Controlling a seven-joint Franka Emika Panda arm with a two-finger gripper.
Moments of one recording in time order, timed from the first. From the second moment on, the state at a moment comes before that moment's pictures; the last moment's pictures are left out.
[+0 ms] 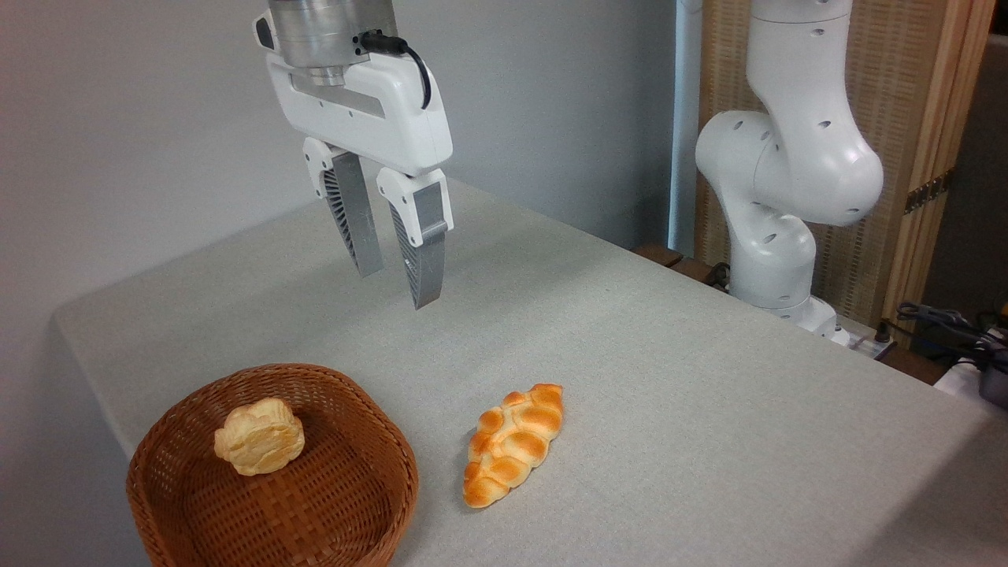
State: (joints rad) arm -0.08 0.00 0.01 -1.60 0.01 1.62 0.67
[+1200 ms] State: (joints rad) arm -0.07 -0.12 0.02 -1.96 0.01 1.69 0.66
